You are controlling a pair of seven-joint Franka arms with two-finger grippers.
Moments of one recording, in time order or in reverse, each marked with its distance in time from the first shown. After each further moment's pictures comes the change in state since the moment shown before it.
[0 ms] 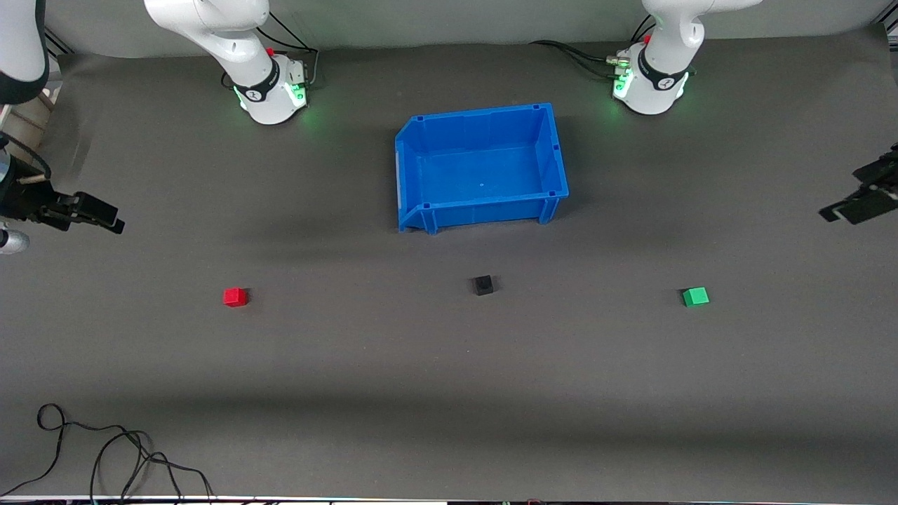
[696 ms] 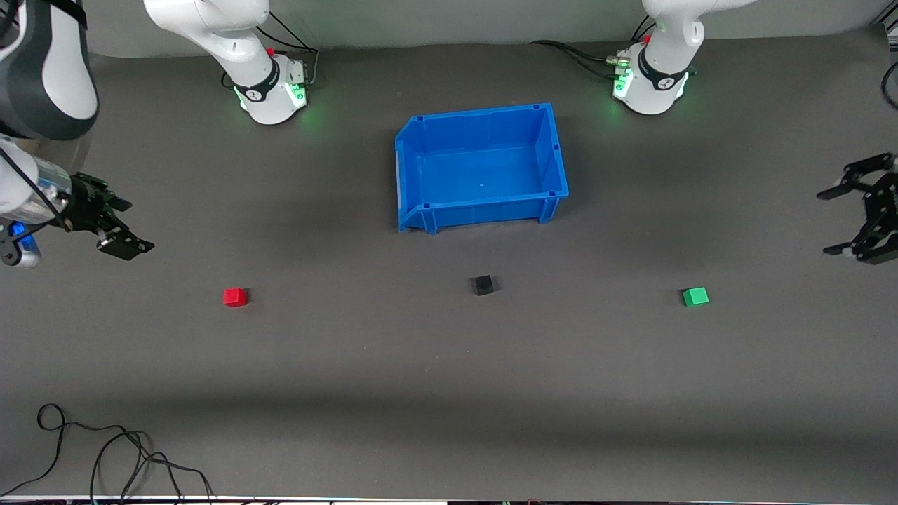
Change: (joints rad) left arm 0.091 0.080 0.001 -0.135 -0.200 0.177 -0.479; right arm 0.037 0.039 0.002 -0.120 0.000 0.017 0.987
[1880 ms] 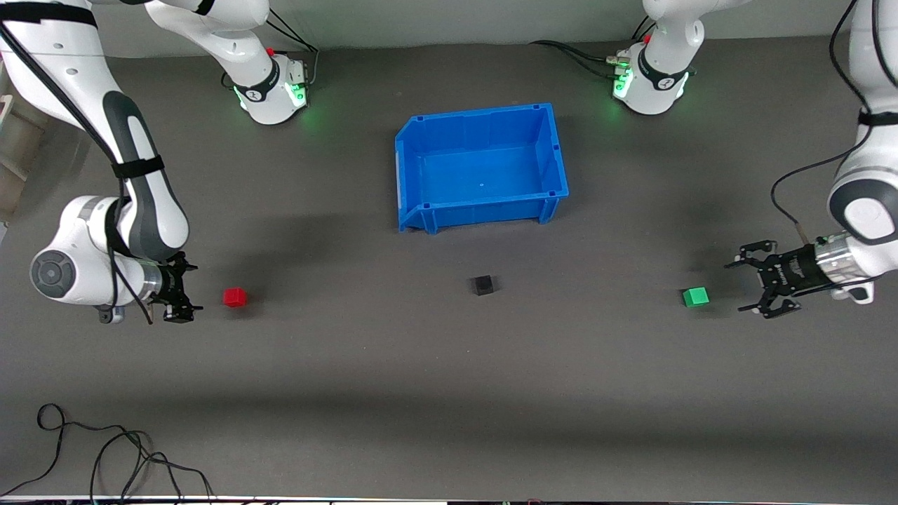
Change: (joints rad) left arm 0.044 0.341 -0.021 -0.256 -0.368 0.504 0.228; right arm -0.020 0.415 -0.025 -0.045 0.001 0.433 0.282
